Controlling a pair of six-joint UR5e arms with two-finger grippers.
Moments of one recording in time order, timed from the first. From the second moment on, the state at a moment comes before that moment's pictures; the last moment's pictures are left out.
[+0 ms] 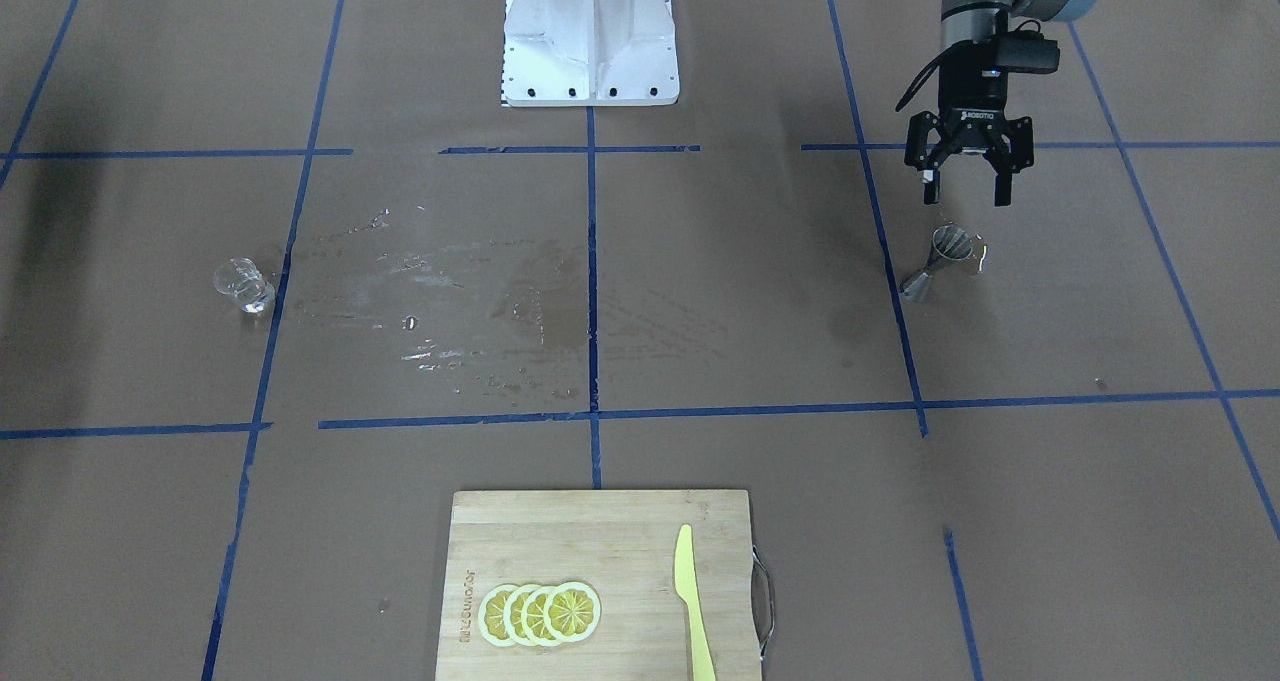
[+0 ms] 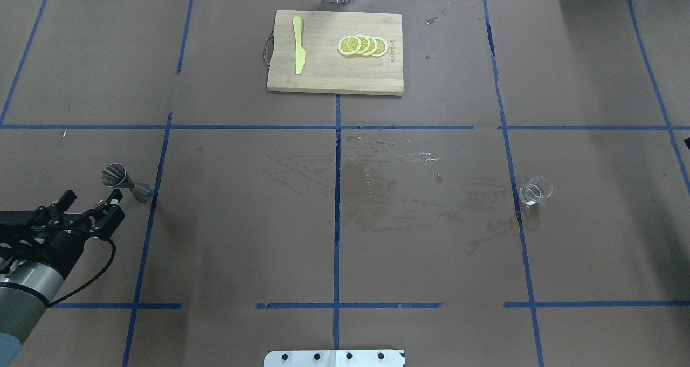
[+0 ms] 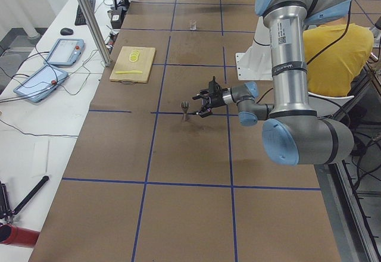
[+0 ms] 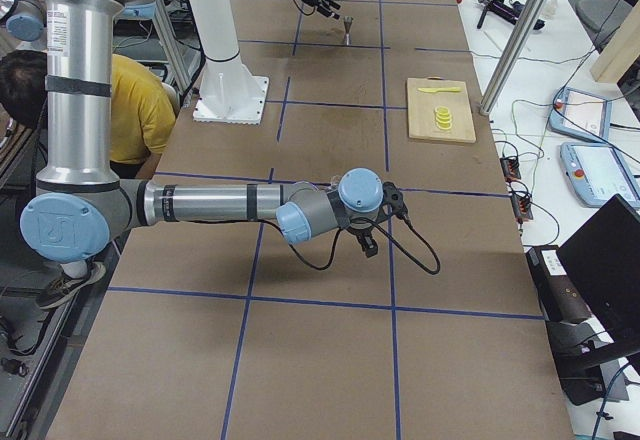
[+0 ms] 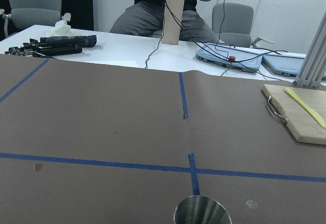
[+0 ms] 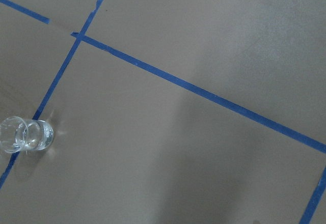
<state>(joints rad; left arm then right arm) -0.13 -1.30 -1.91 -2.50 -0.56 -1.42 1.41 -1.65 1.67 -1.20 2.55 -0.05</state>
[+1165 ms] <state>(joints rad) -0.12 -1.45 -1.70 -2.50 -0.49 -1.38 1.41 -1.65 1.67 -1.20 2.55 -0.05</state>
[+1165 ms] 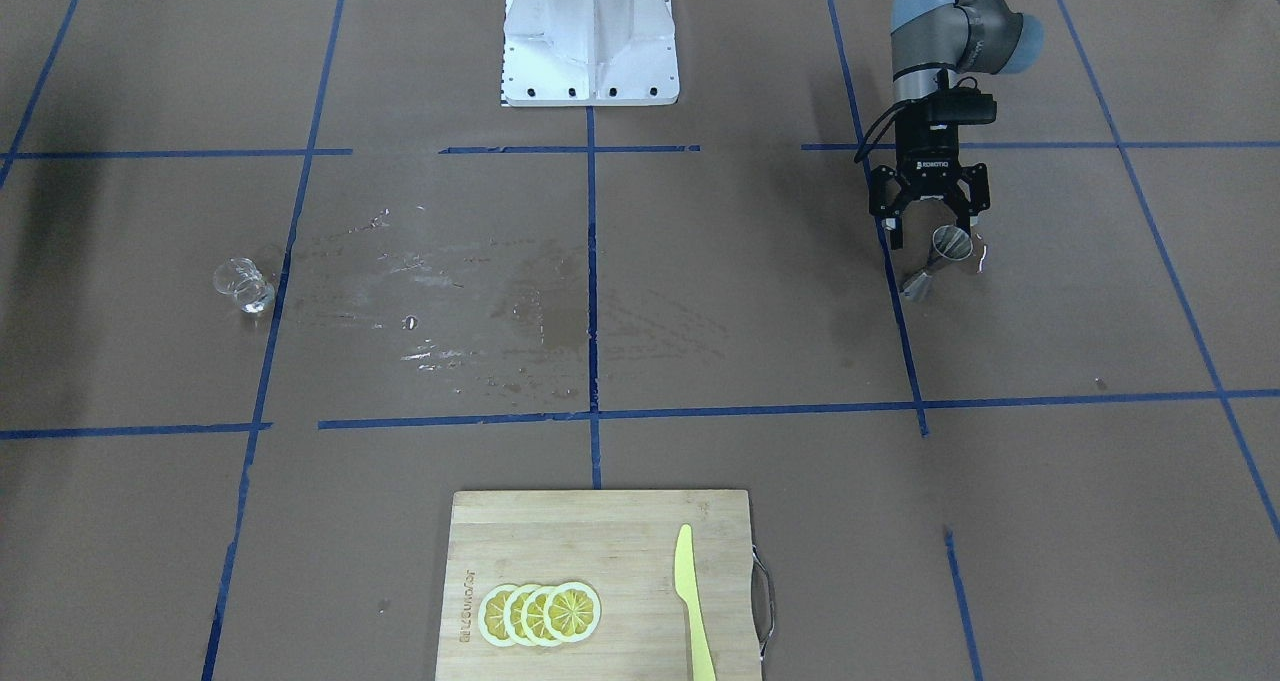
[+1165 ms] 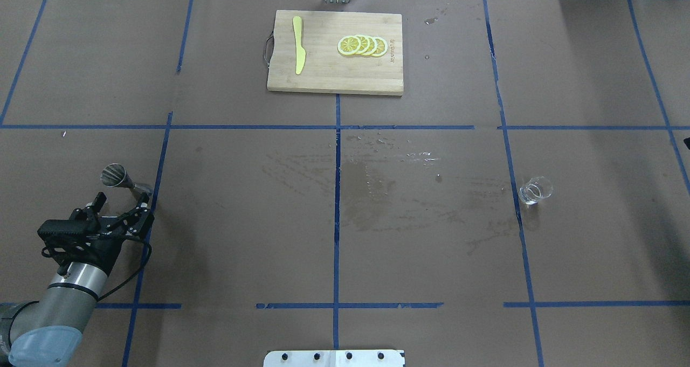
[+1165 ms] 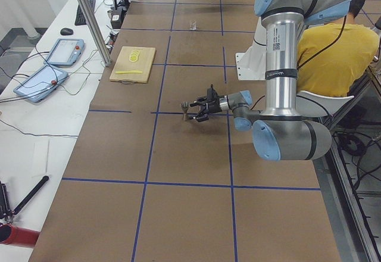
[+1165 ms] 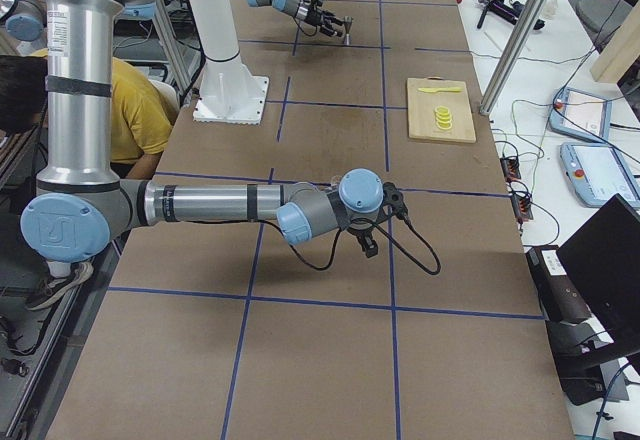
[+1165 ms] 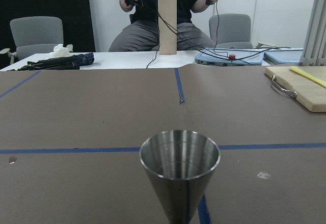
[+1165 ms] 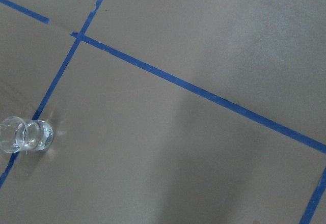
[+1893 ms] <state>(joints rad) -0.13 -1.47 -1.65 -2.50 -0.49 -1.39 1.41 -1.65 1.67 -1.20 2.55 -0.05</state>
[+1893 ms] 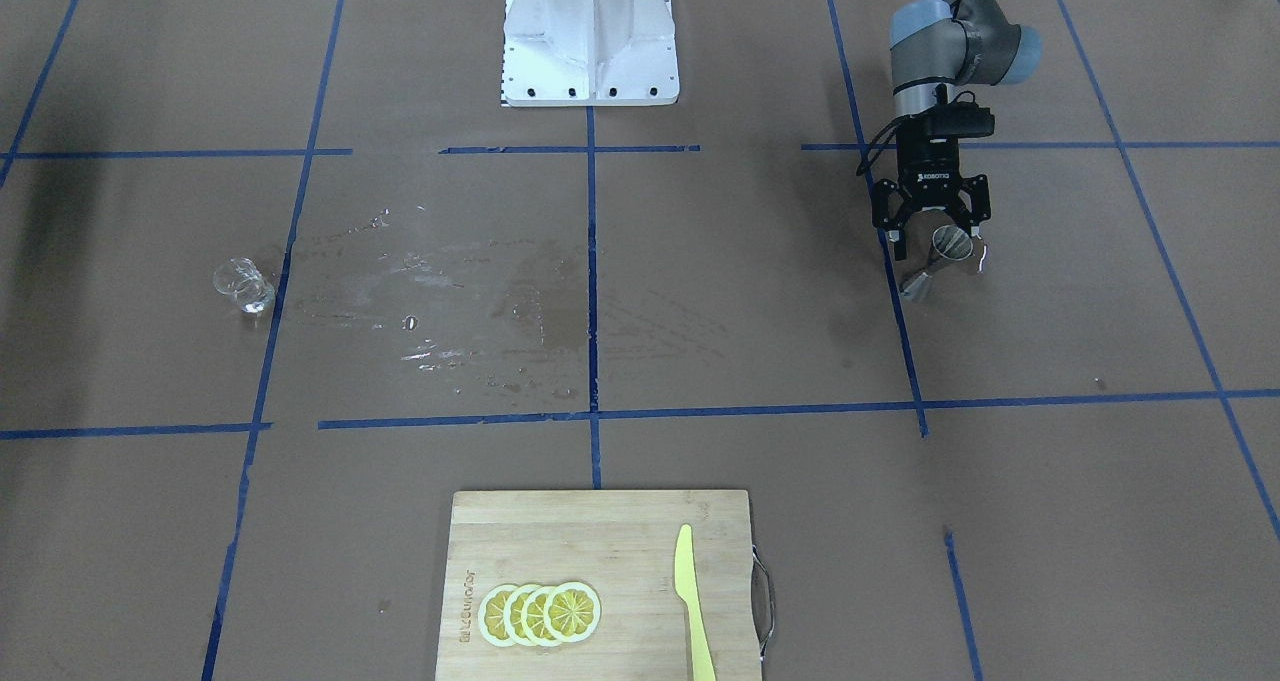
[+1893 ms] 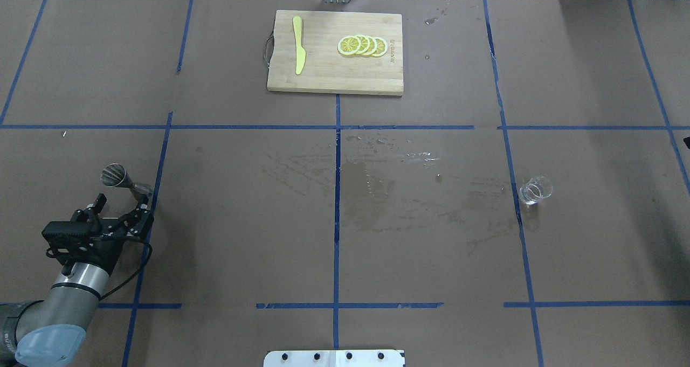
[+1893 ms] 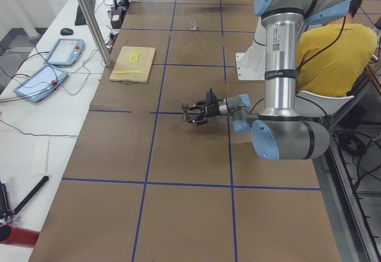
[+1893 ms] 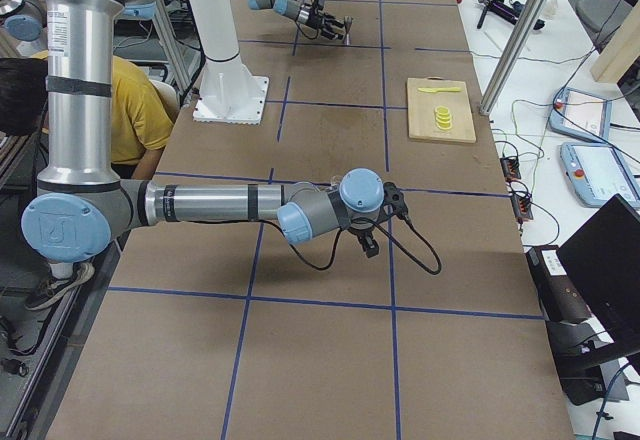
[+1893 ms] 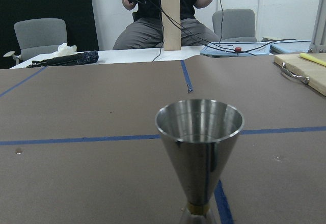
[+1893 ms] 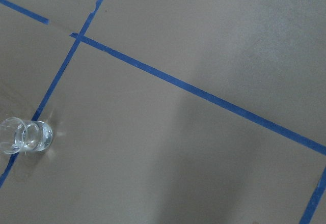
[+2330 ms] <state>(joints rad) -0.18 -1.50 -1.61 -2.51 -0.49 -1.39 1.41 -1.65 1.67 -1.20 2.55 -0.05</state>
